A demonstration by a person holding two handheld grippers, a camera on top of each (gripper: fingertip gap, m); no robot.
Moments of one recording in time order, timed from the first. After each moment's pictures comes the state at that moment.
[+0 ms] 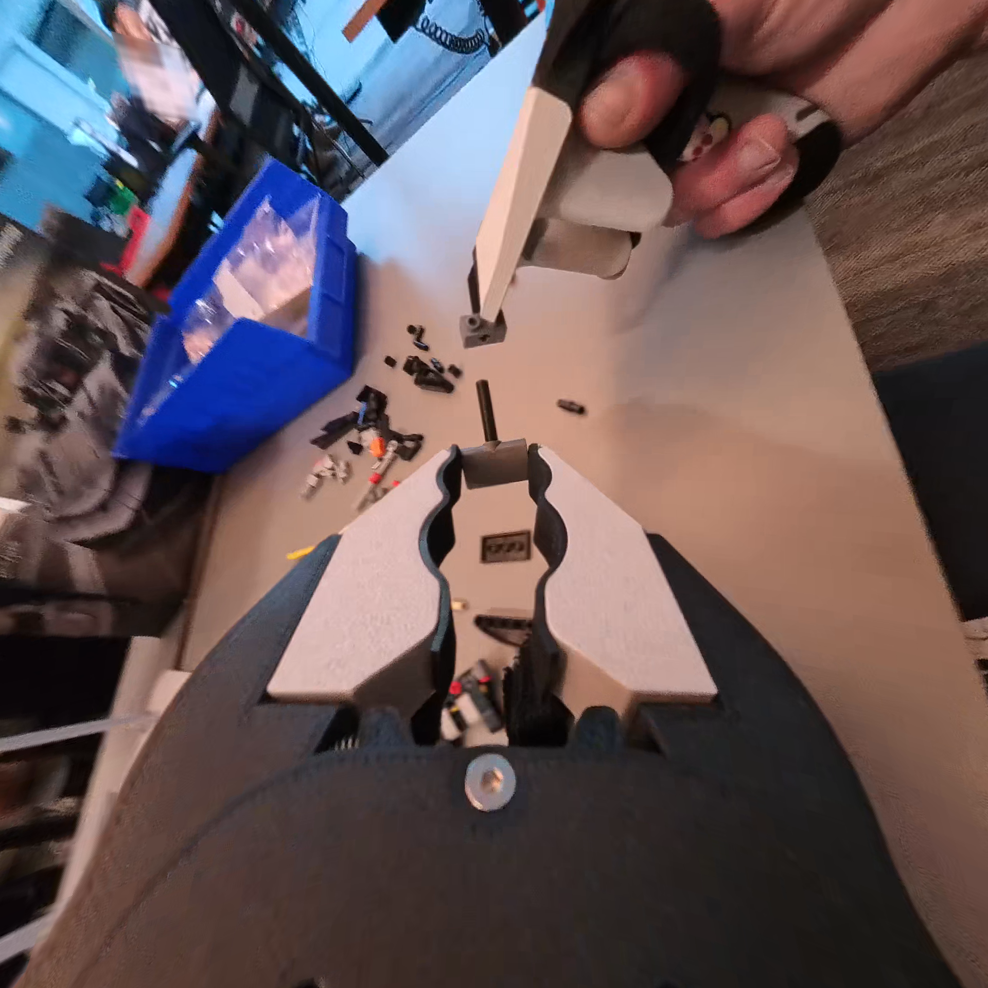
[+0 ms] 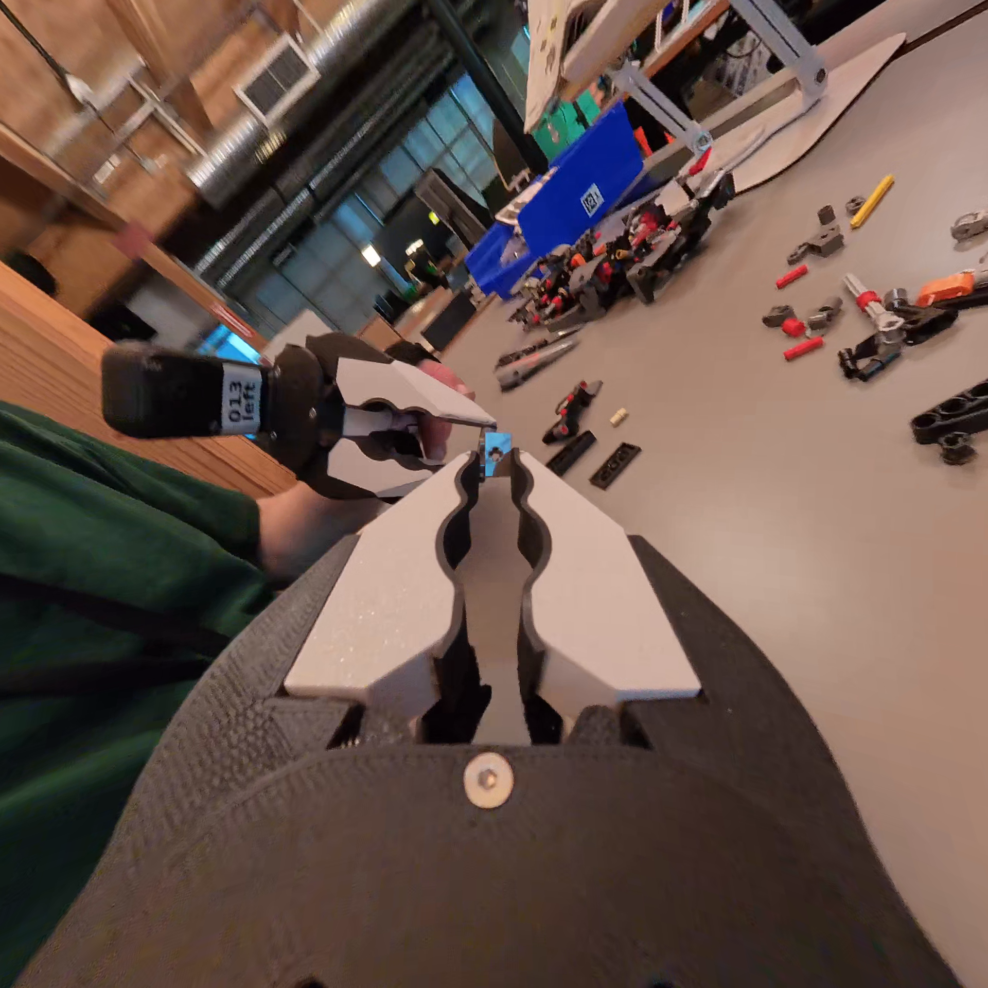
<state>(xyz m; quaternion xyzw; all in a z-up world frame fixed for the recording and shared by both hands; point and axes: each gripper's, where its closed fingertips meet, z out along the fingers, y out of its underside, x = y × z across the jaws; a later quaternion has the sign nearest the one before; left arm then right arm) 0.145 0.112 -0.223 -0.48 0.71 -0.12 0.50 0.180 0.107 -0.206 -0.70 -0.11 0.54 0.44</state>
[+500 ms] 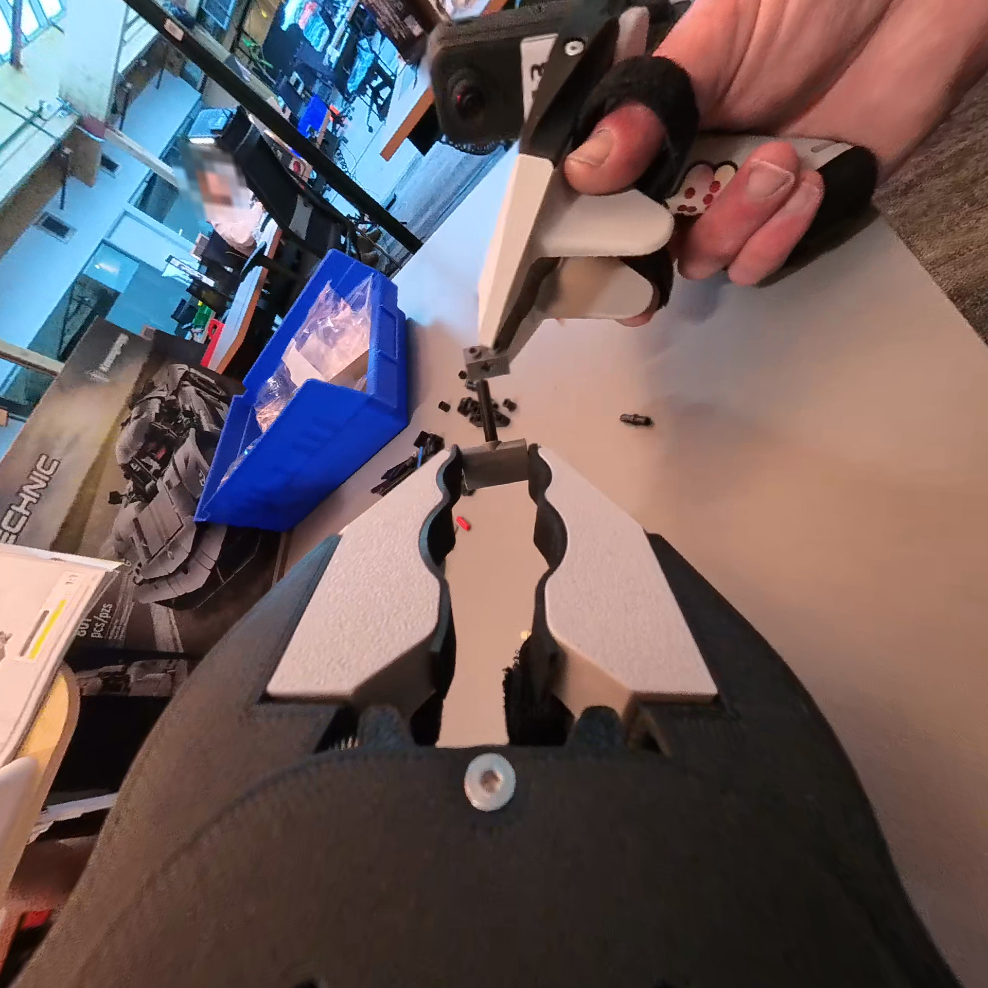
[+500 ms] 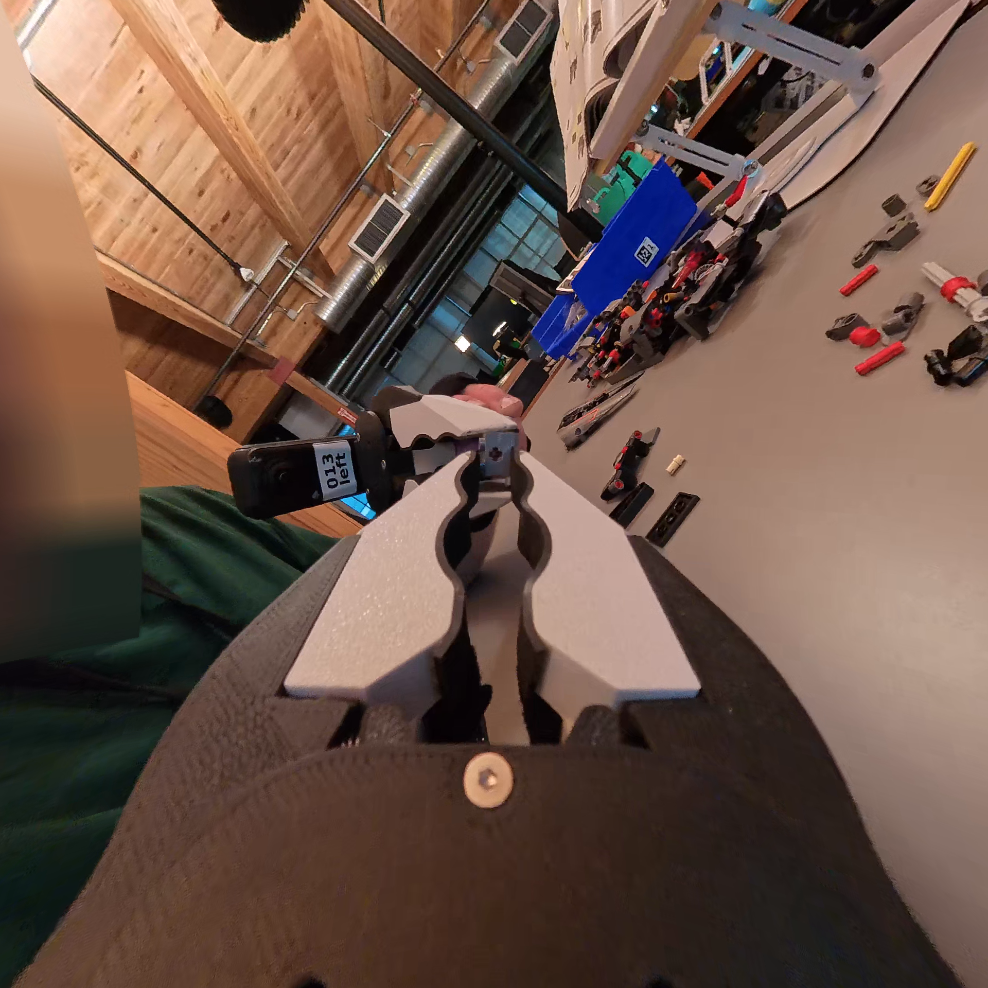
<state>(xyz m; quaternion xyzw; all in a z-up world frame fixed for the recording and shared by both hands) 0.150 0.134 -0.205 -0.41 0.72 -0.13 0.55 0.174 0.127 -0.191 -0.64 -0.03 0.64 0.42</state>
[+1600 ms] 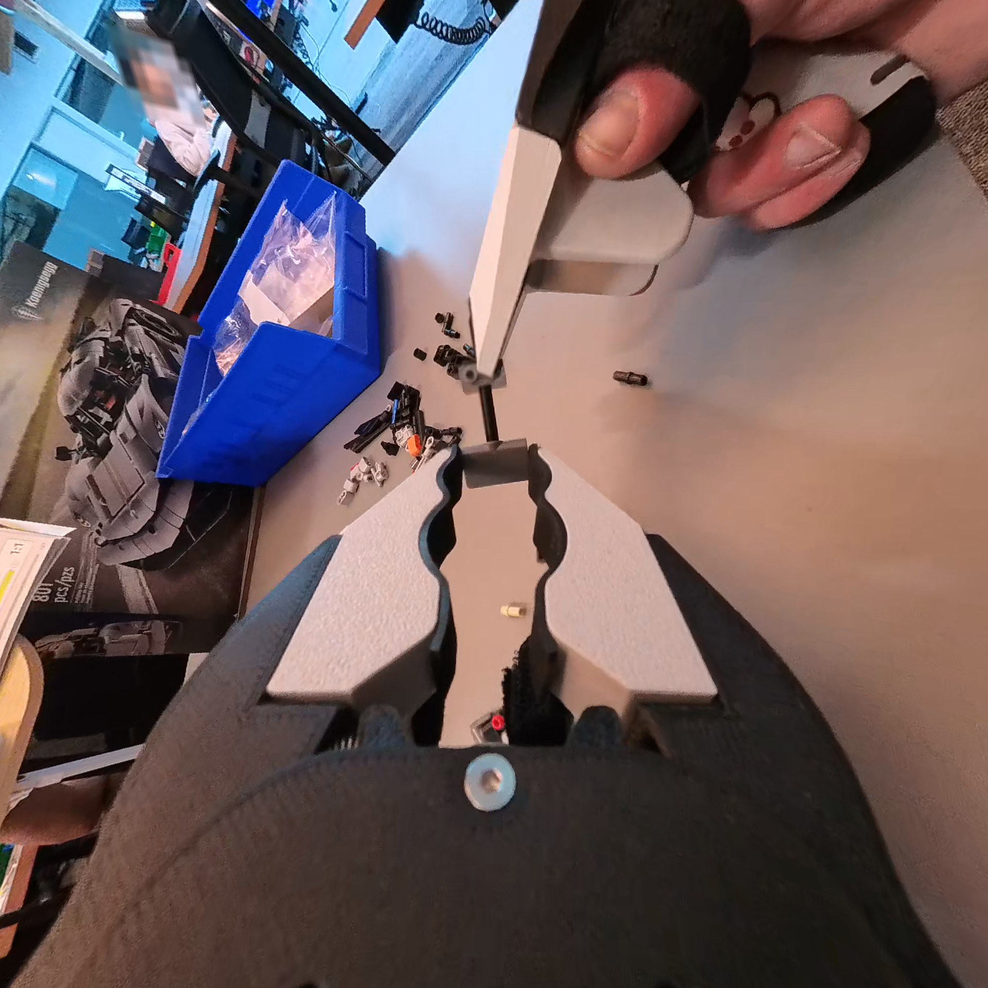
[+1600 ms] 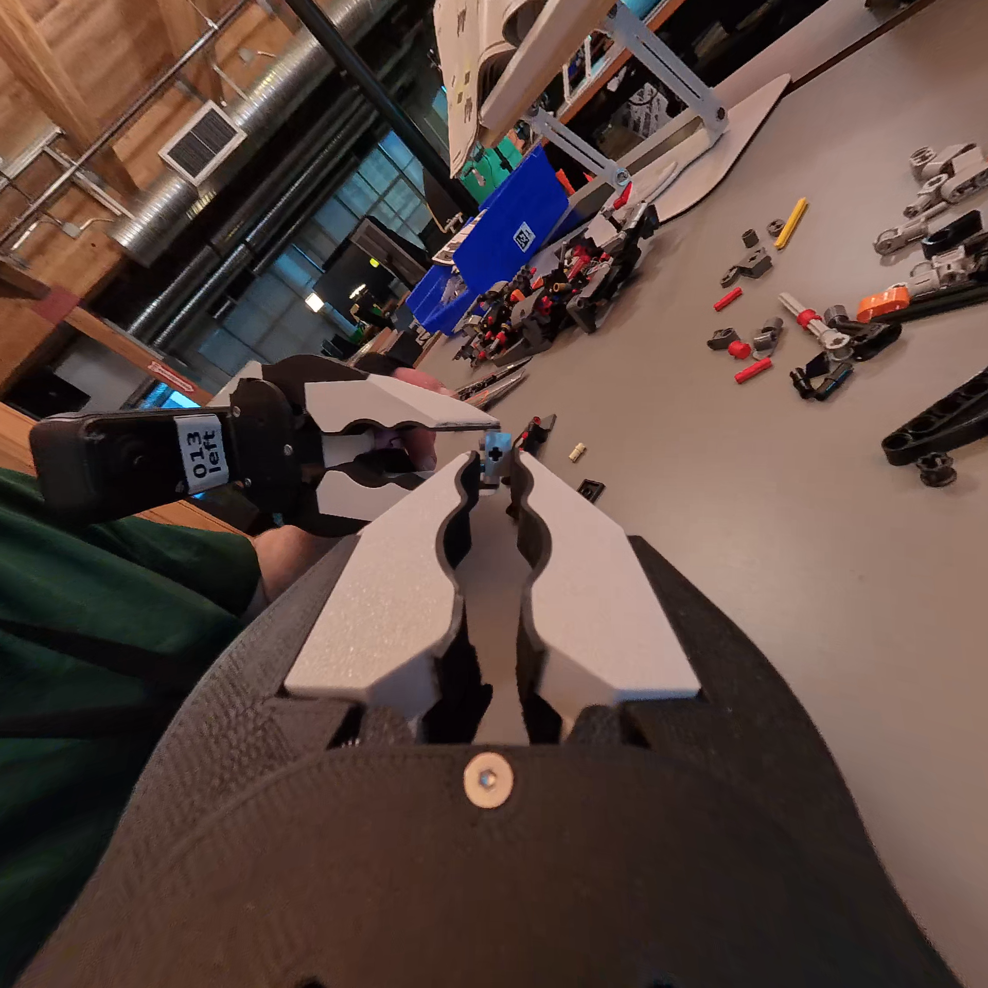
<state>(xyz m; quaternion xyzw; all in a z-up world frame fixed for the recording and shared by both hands) 0.152 0.143 -0.229 -0.45 0.73 -0.09 0.51 0.169 0.139 -0.215 -0.73 -0.05 0.50 0.46</state>
